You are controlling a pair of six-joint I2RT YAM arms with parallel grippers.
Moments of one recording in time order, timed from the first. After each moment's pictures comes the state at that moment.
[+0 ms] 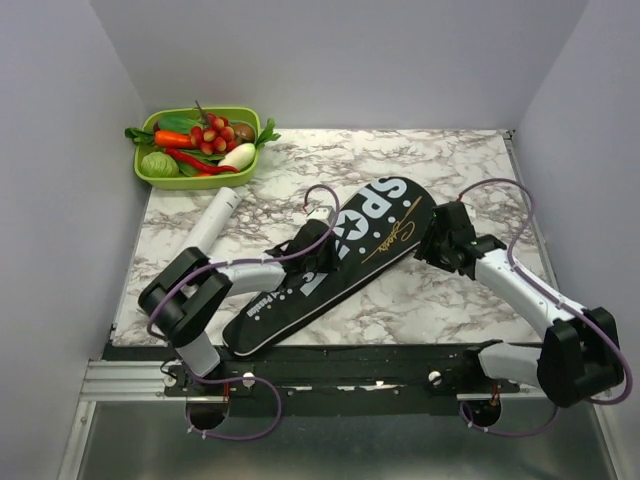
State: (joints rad) left arm -0.77 1.61 0.74 0.20 -0.07 -0.65; right arm 0.34 1.19 0.75 -0.49 0.21 0.66
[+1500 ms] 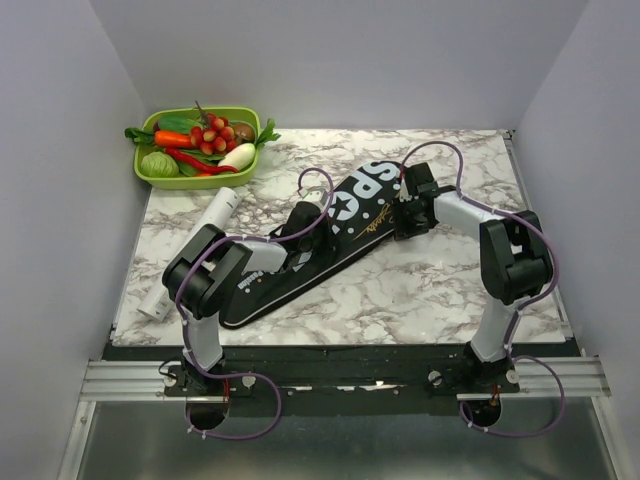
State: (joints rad) left arm -0.62 1.87 0.88 0.42 0.08 -0.58; right arm 0.30 1.87 1.23 -0.47 -0.02 0.11
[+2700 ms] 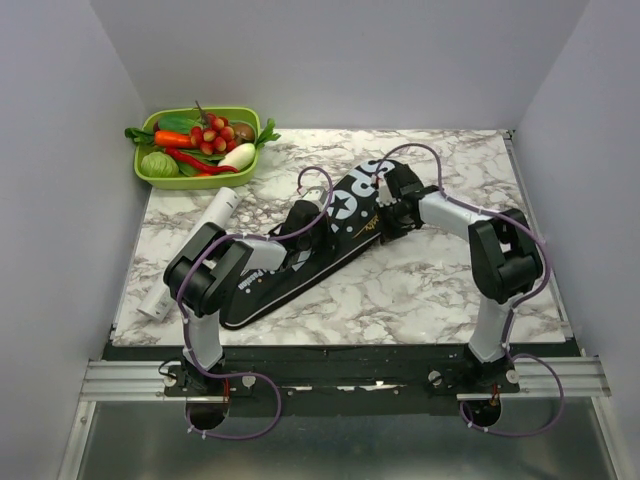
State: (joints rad) left arm -0.61 1.88 0.89 0.43 0.11 -0.57; right arm 0.37 1.91 1.28 -0.50 -0.14 0.04
